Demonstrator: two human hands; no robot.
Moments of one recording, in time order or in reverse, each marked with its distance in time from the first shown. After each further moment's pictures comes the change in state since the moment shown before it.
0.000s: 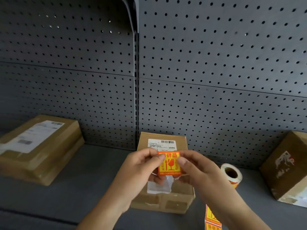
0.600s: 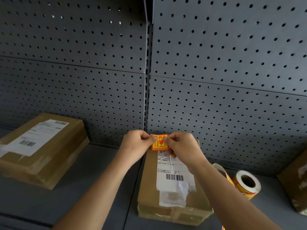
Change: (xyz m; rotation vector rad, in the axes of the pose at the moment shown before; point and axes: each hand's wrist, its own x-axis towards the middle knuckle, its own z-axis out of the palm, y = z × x) left_hand 0.118 -0.023 -0.062 0.680 0.276 0.069; right_hand 0.137 0.012 0.040 -0.437 0.095 0.015
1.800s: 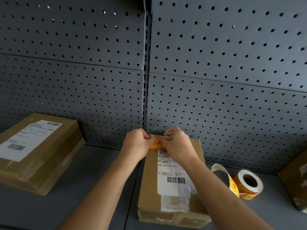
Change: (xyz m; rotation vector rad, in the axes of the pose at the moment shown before) left_hand 0.030 -0.009 0.019 0.181 0.035 -0.065; right_hand 0.035 0.011 0.022 -0.217 0.096 -0.001
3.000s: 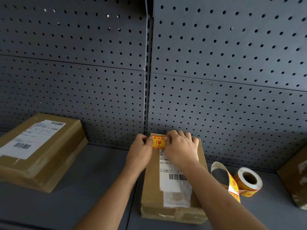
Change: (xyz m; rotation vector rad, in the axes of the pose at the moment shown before) left_hand -0.018 -0.019 0.024 -0.314 -0.016 -0.102; right_hand -0.011 0.013 0.009 -0.593 0.134 -0.106
